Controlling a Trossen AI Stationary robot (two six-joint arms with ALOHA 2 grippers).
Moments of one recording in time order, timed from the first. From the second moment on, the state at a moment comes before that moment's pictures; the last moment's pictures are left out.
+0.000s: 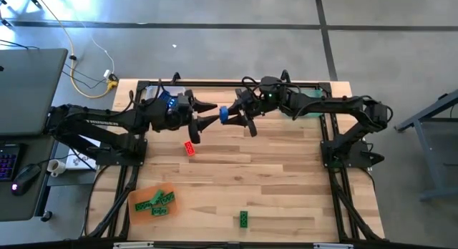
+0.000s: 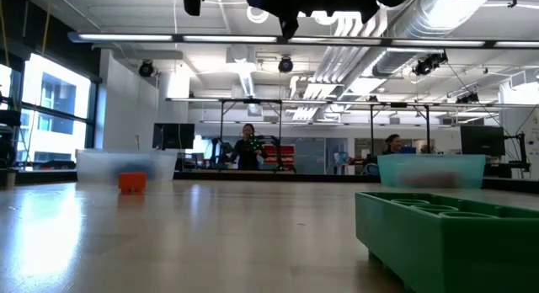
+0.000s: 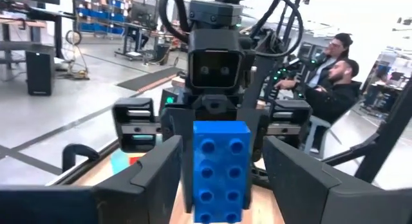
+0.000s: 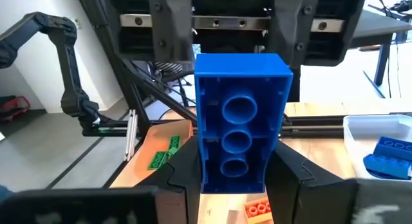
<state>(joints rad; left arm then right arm) 0.15 1.10 0.82 0.31 -0.19 -0.21 -0.25 1.56 1.19 0.23 -0.57 0.09</state>
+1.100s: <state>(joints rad) 0.18 1.26 0.82 0.47 -0.15 -0.22 -0.25 1.57 1.19 0.19 -0.53 0.13</state>
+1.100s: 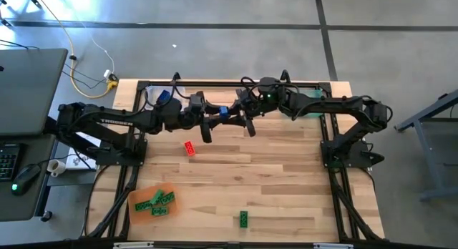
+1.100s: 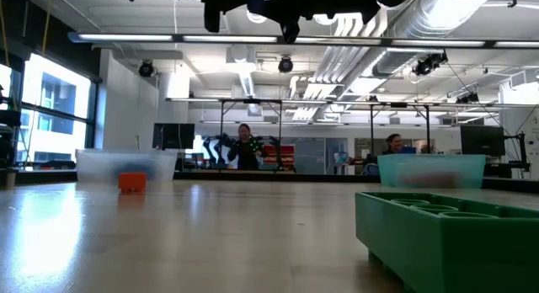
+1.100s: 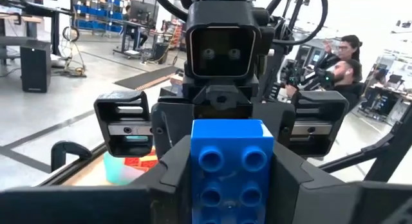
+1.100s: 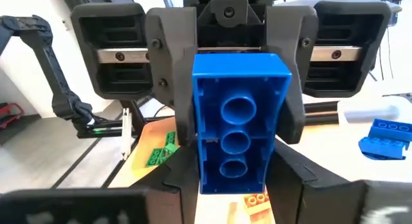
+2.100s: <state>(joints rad) 0.40 1.09 0.82 -0.40 -0.44 -0.24 -0.25 1.57 1.19 0.07 -0.34 0.13</state>
